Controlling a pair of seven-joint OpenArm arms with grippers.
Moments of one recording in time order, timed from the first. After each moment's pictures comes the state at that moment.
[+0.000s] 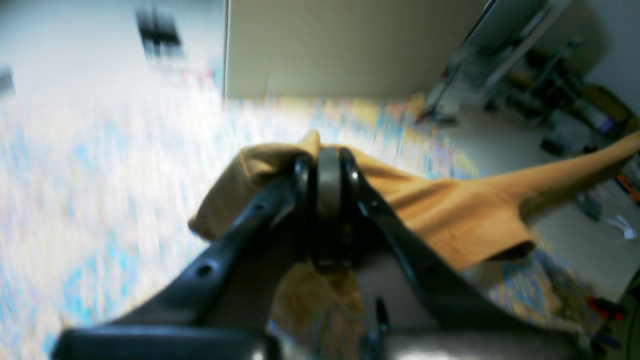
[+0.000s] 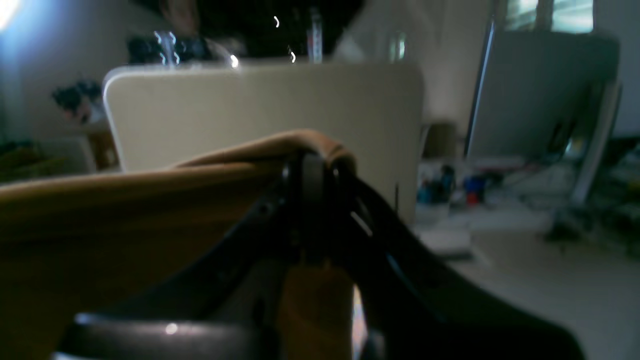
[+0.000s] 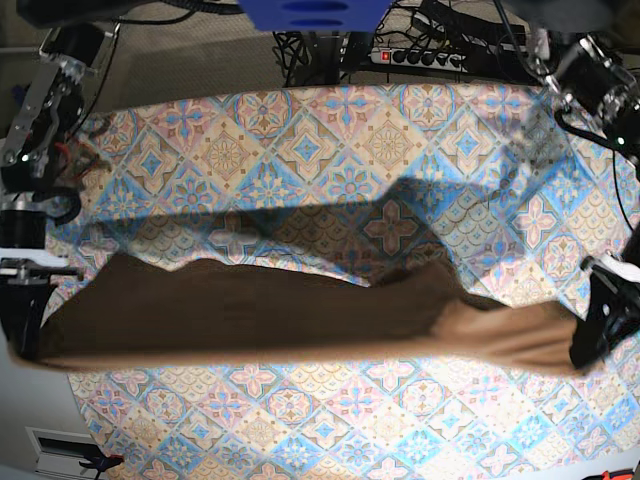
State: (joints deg) left arm -13.6 -29.3 -40.3 120.5 -74.0 -11.2 71.7; right arm -4.6 24.4 28.0 111.3 35.5 13.7 -3.3
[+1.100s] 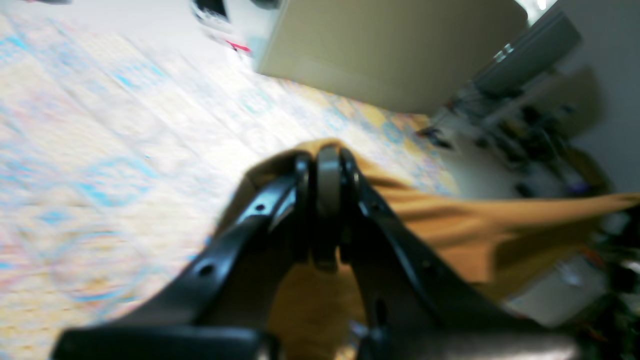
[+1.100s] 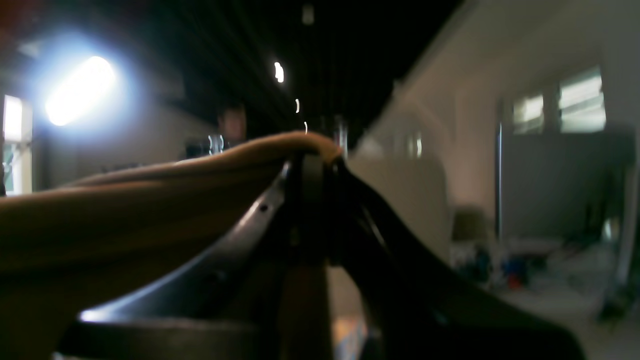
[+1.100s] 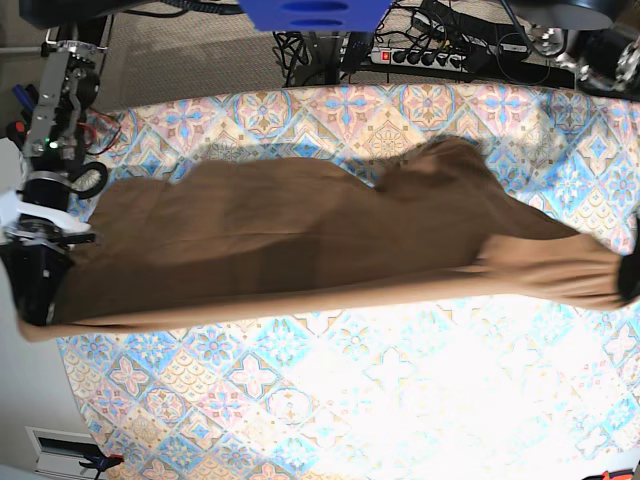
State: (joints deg) left arm -3.7 -29.2 -58.6 120.5 -85.4 -1.6 84.1; right arm -12.8 24.7 18.6 107.8 34.9 13.8 25.2
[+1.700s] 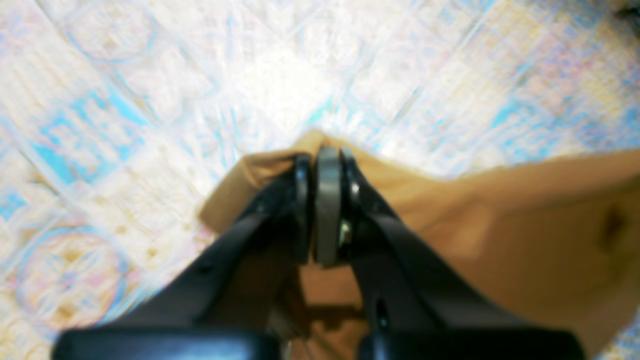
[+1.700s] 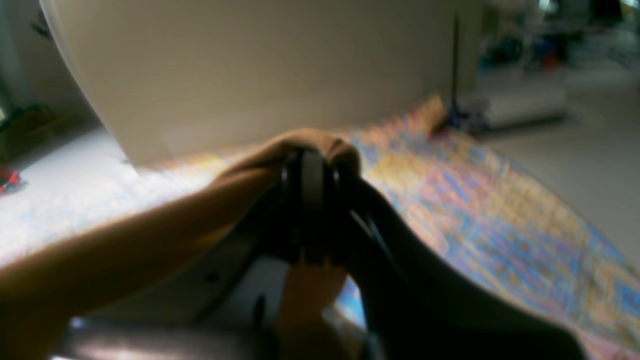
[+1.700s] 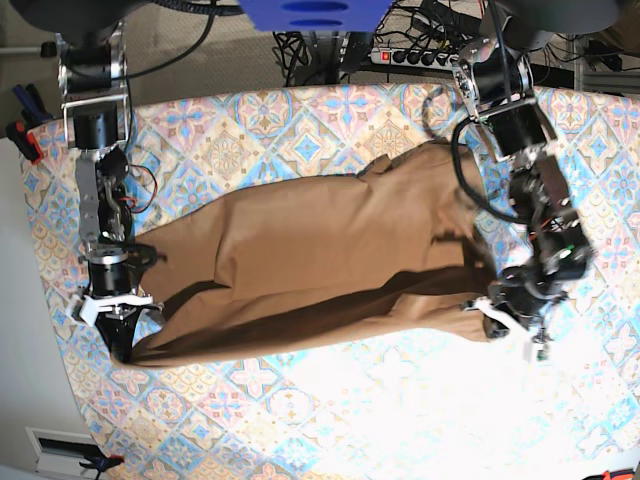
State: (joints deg) left arm -18.1 -9.8 -19.8 87.4 -20.3 -16.0 57.7; right arm 16.8 24.8 -8.0 53.4 35.5 13.2 23.4
